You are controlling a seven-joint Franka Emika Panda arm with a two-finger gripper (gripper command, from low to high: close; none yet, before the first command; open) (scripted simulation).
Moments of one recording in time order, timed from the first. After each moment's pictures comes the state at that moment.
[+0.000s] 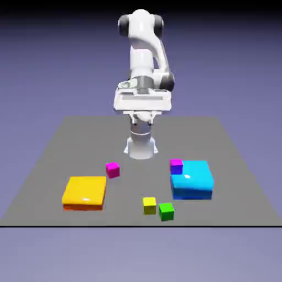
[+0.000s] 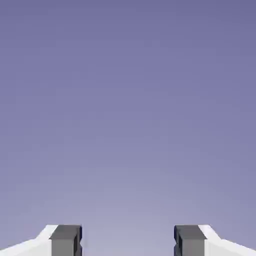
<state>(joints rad) 0.05 -0.53 -0.03 -2.80 -0.01 3.02 0.69</state>
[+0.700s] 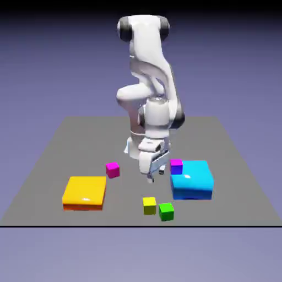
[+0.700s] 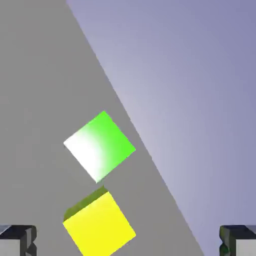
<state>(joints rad) 0.62 0.09 -0.49 -2.57 -0.09 2.79 -0.22</state>
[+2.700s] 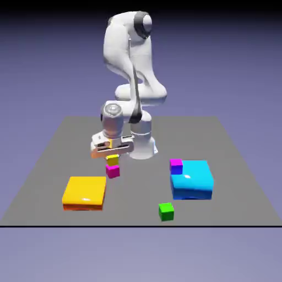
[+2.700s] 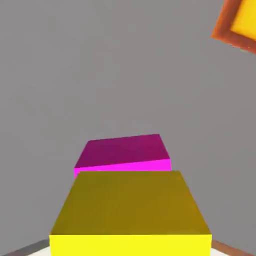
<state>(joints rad) 0.03 -0.14 -0.69 -3.04 -0.72 2.69 0.49</state>
